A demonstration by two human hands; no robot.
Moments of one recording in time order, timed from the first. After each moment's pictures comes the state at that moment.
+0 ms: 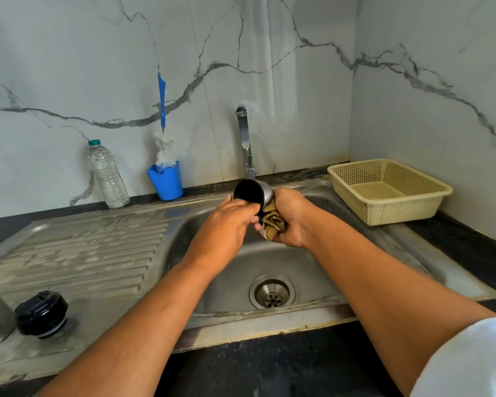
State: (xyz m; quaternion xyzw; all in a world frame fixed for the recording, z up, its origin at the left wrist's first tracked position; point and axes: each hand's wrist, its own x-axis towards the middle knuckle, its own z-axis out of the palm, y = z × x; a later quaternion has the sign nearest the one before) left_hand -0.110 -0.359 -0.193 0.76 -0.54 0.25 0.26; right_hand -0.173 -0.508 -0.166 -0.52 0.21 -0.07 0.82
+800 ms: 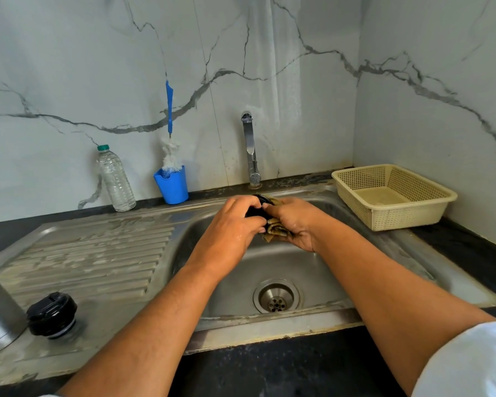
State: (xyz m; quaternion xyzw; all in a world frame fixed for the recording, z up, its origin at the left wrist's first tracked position) left_hand -0.106 -0.358 -0.197 0.76 -0.54 0.28 0.22; right_hand -0.171 -0.517 -0.178 -0.65 0.14 -0.09 0.74
